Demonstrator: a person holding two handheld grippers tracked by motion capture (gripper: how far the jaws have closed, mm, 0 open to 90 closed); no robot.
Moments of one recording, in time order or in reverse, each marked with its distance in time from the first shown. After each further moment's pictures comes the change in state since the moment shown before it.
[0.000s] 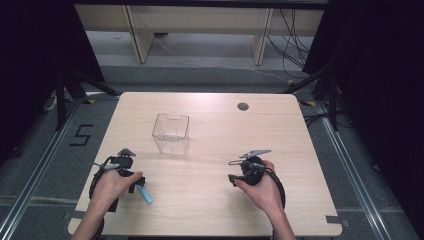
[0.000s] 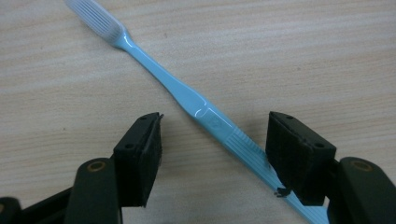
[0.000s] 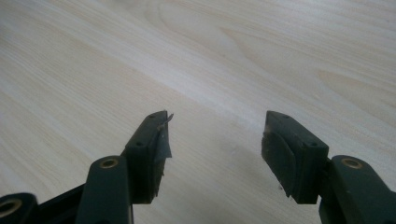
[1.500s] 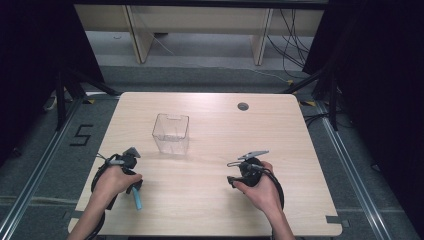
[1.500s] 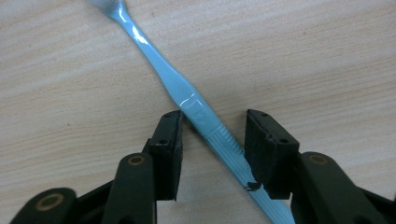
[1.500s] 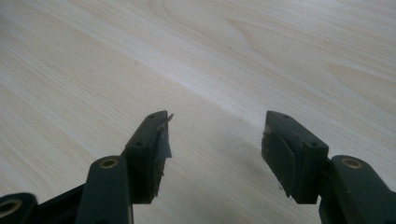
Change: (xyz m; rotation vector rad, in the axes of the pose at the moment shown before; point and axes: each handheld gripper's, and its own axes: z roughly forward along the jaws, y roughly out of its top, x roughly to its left) left arm -0.005 0.007 0.000 0.137 0.041 0.102; right arm 0.001 -0.002 0.006 0.017 0.010 -0.021
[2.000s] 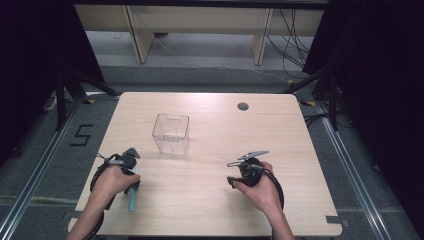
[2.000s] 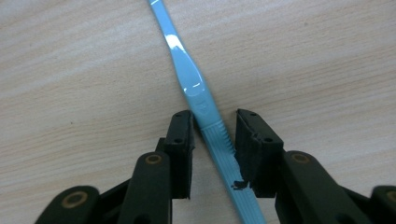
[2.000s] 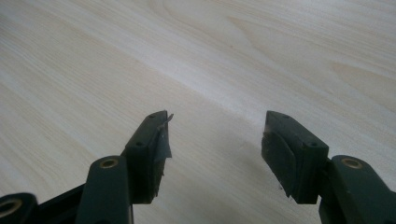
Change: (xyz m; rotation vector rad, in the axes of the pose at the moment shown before) left arm 0.002 -0.001 -0.001 0.016 0.000 0.033; right arm 0.000 -0.001 0.001 -0.001 -0.001 0.007
